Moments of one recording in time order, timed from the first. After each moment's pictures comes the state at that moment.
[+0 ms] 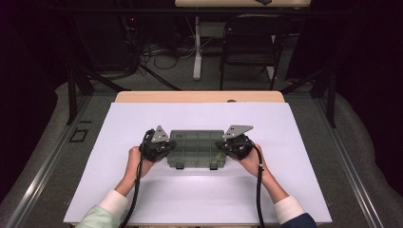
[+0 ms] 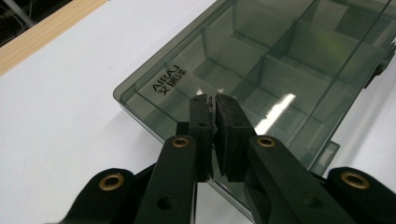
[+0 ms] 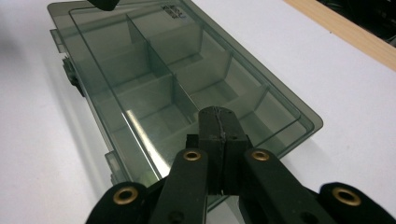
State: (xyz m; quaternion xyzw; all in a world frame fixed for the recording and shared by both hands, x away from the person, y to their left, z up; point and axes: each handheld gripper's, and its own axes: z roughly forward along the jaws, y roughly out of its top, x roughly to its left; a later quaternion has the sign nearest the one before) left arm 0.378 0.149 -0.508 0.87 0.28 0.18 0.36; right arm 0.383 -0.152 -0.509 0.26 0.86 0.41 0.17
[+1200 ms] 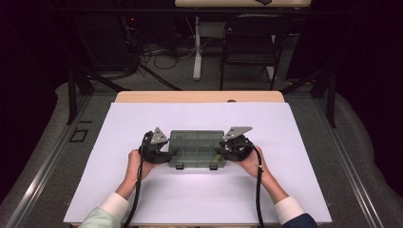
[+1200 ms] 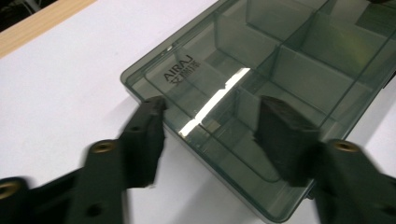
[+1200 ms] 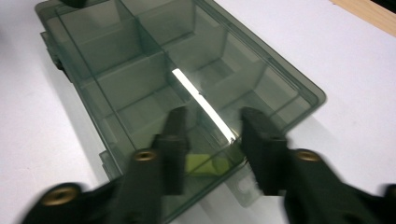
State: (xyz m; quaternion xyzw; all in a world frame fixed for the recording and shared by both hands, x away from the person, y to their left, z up) left arm 0.377 0.154 -0.516 0.86 0.32 0.19 0.36; right arm 0.384 -0.155 -0.519 0.29 0.86 0.39 0.16
